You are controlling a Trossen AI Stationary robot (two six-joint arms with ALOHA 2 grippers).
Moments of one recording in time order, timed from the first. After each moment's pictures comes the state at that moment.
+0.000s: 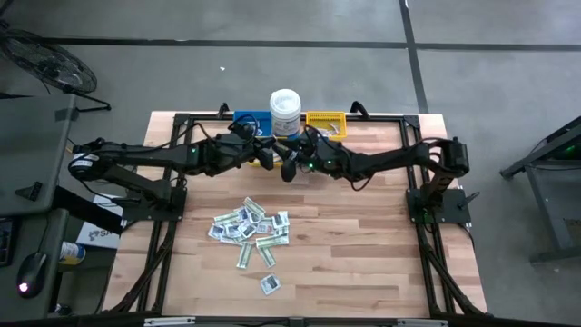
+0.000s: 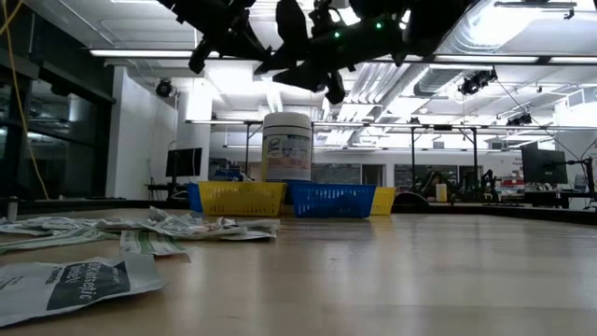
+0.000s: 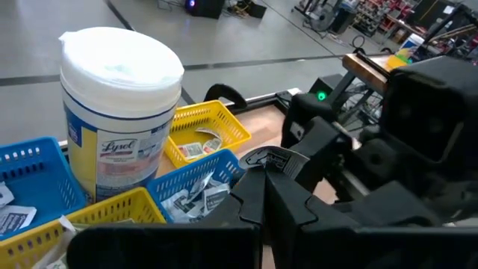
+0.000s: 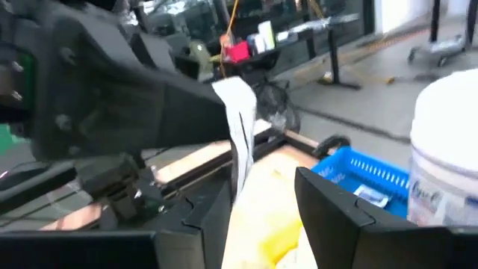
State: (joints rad) left arm 0.08 1.23 0.95 -0.05 -0.54 -0.63; right arm -0.12 1.76 1.06 0.63 0.32 0.33
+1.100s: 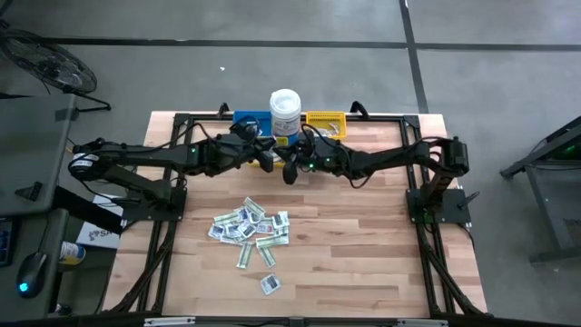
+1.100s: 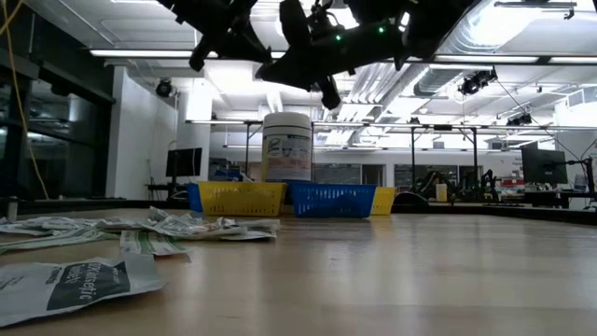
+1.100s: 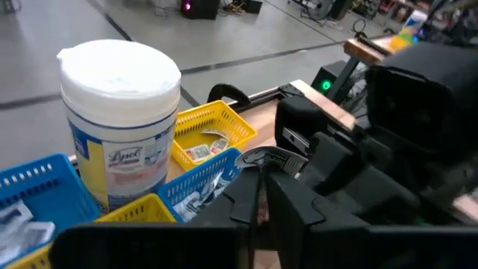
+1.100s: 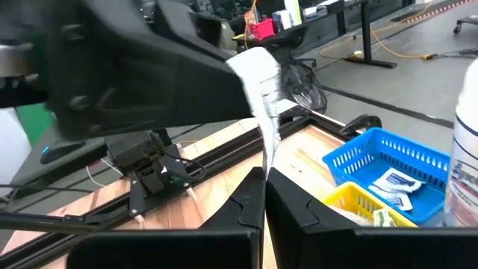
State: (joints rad) left arm 0.08 1.23 0.95 -0.06 -0.54 -0.53; right arm -0.15 1.75 1.06 0.59 0.19 0.36
